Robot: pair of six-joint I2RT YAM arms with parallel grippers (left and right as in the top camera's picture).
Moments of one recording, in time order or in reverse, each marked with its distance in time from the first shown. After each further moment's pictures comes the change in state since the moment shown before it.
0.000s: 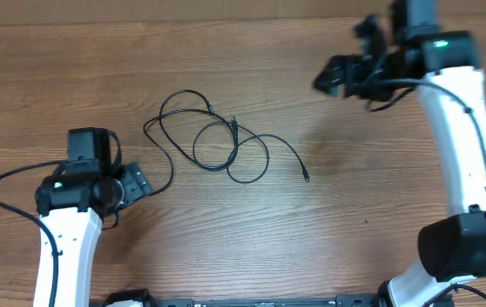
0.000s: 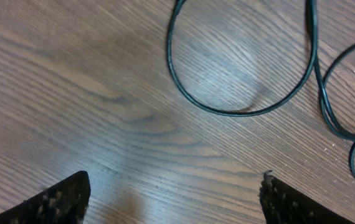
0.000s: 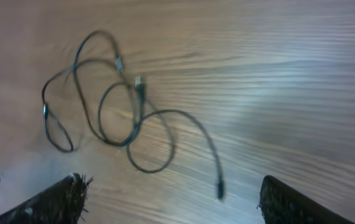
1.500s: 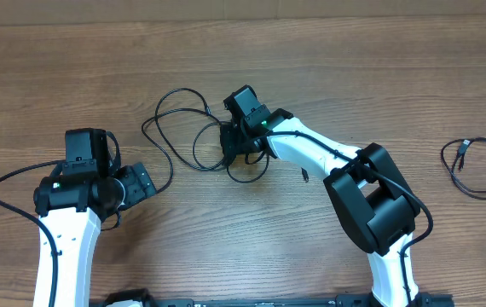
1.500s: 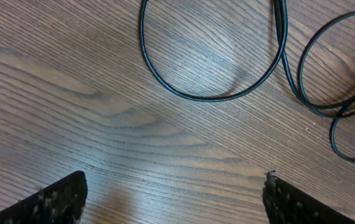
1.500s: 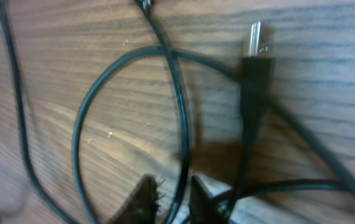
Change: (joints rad) left arm 0.006 0.000 -0.002 -0.001 0.086 0.058; right arm 0.505 0.335 -0.347 0.756 0.222 0.400
